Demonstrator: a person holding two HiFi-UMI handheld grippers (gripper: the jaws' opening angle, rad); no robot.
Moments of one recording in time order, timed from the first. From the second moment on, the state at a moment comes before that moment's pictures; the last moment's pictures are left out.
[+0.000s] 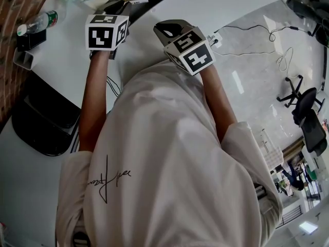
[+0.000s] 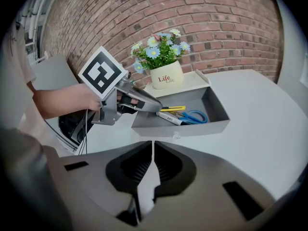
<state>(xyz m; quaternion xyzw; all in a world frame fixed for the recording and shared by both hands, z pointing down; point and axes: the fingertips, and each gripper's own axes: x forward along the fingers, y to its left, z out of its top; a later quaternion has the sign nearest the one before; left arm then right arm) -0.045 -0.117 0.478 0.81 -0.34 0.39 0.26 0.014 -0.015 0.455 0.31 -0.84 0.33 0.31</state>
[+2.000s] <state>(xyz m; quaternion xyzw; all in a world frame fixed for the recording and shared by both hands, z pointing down) -0.059 -0.026 0.440 0.82 -0.36 0.34 0.28 0.035 0.016 0.420 0.30 -0.86 0.28 0.31</state>
